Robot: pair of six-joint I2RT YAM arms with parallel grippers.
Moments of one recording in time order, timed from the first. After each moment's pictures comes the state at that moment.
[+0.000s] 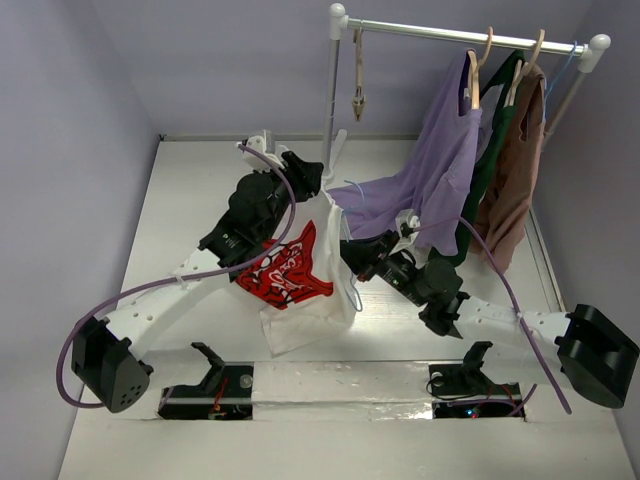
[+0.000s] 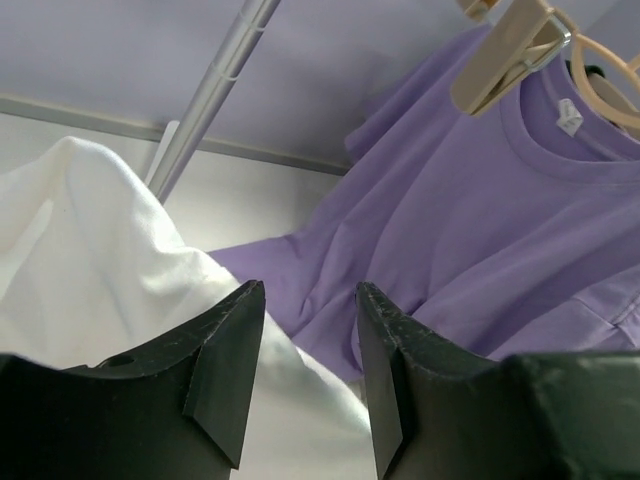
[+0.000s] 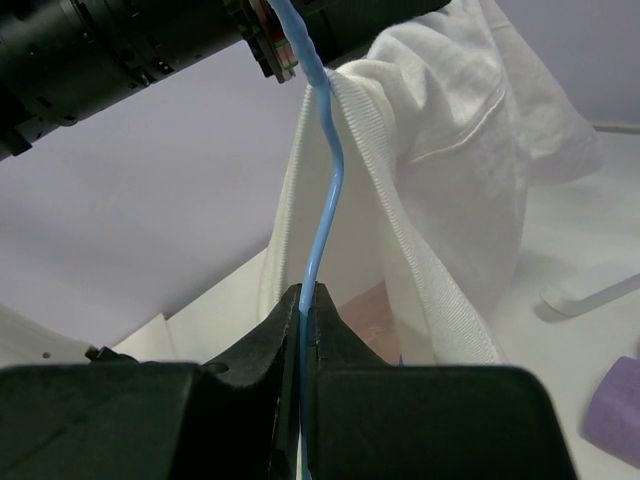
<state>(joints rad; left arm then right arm) -0.69 1.20 1.04 0.17 -0.31 -0.59 0.94 1.13 0.44 0.99 0.03 0.43</state>
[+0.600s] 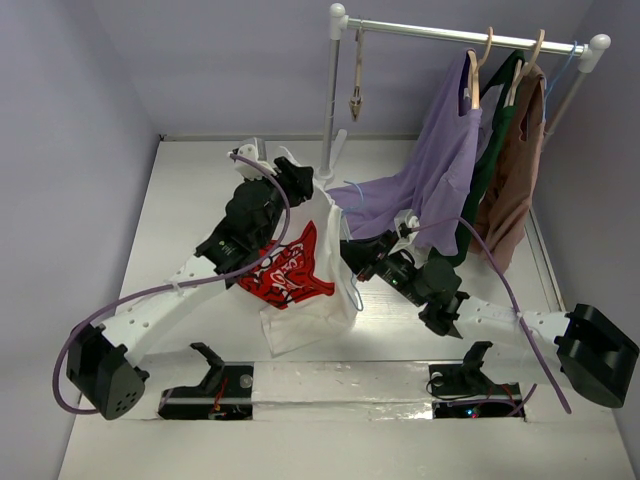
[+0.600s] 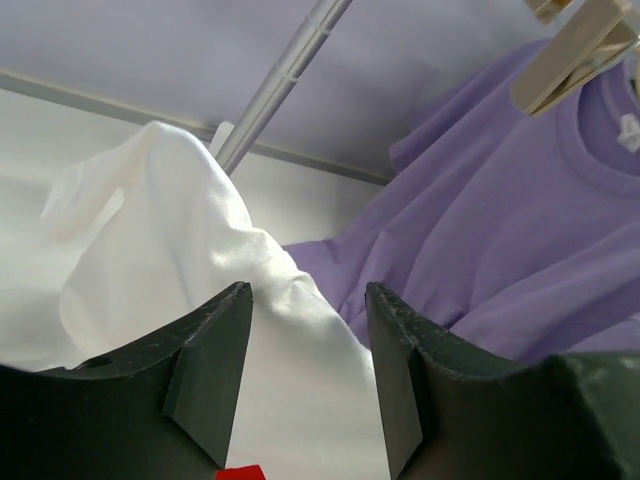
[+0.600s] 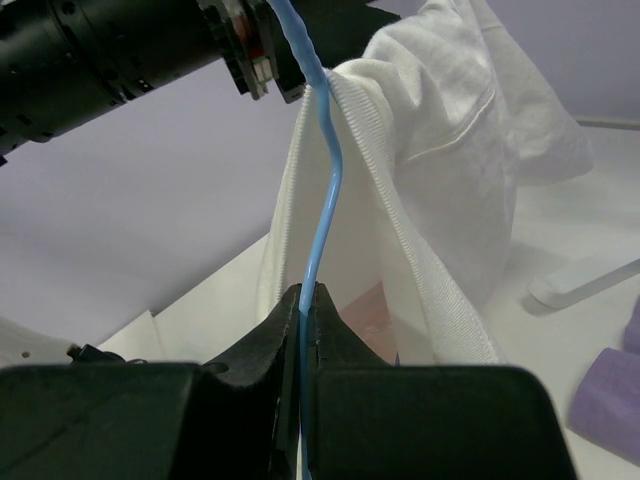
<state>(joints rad) -0.69 1.15 0.97 0.16 -0.41 -0.59 0.94 1.13 0.44 0.98 0.05 0.42</state>
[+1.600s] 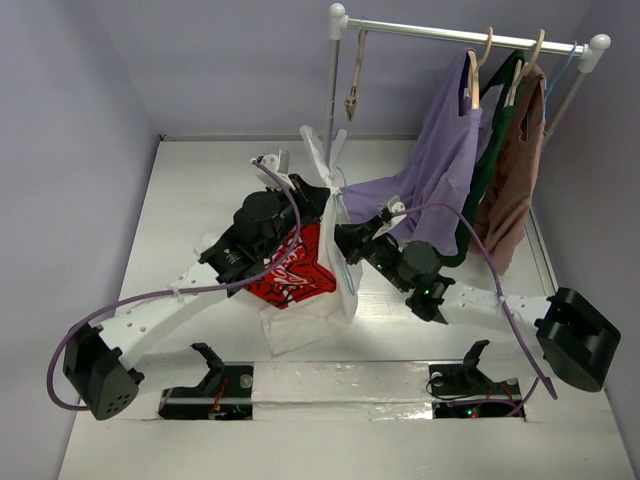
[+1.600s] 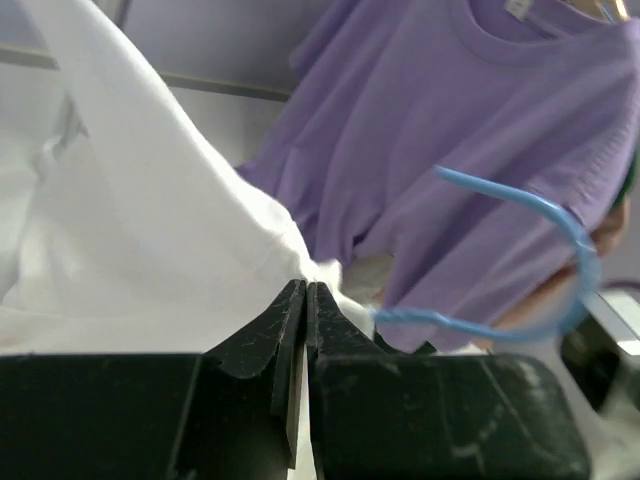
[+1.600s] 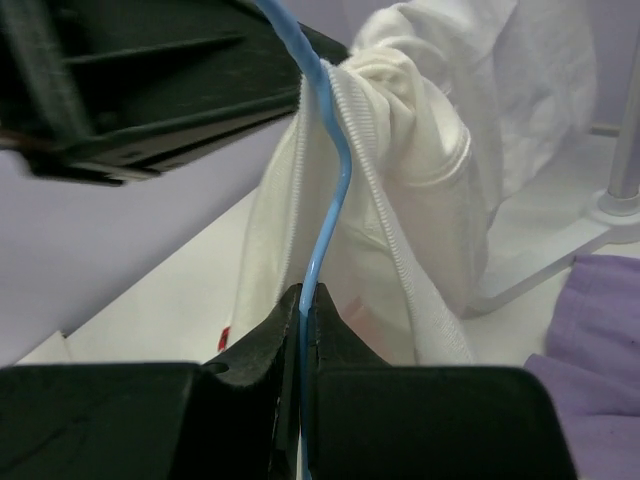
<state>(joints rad) -0.78 1.14 0.95 0.14 -0.24 -0.62 0.91 1.26 0.57 0.90 0.12 0.33</state>
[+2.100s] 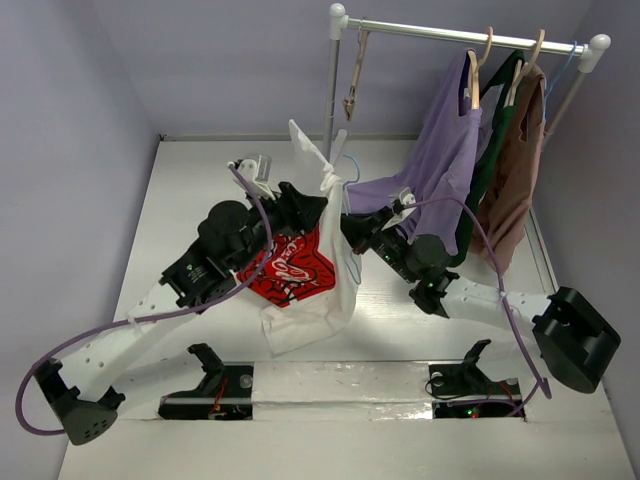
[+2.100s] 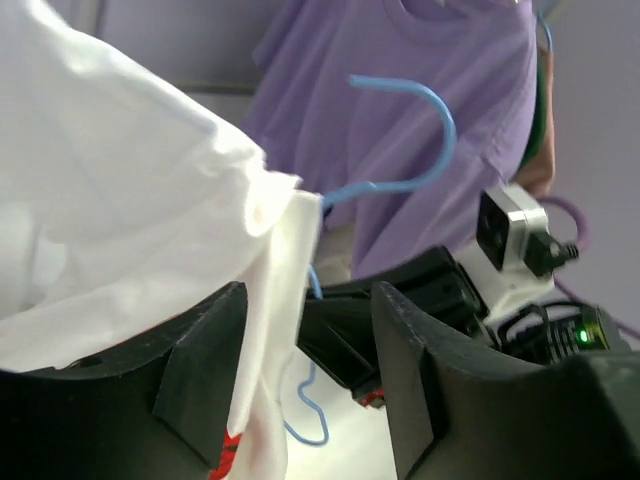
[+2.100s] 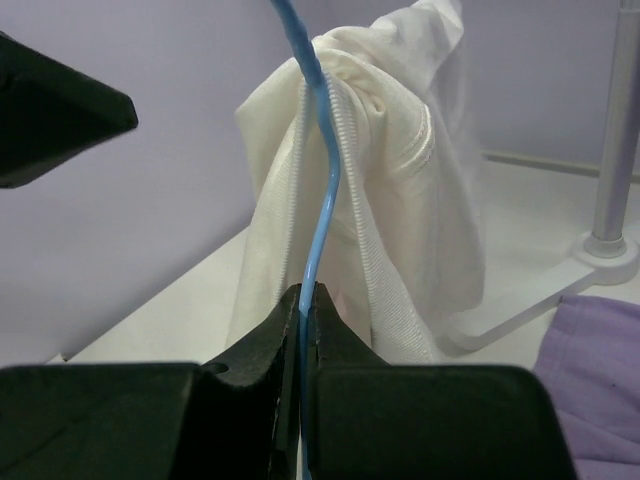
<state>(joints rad) -0.82 0.95 1.01 -0.09 -0.18 -0.54 0.81 1.29 0.58 0.98 0.04 0.35</state>
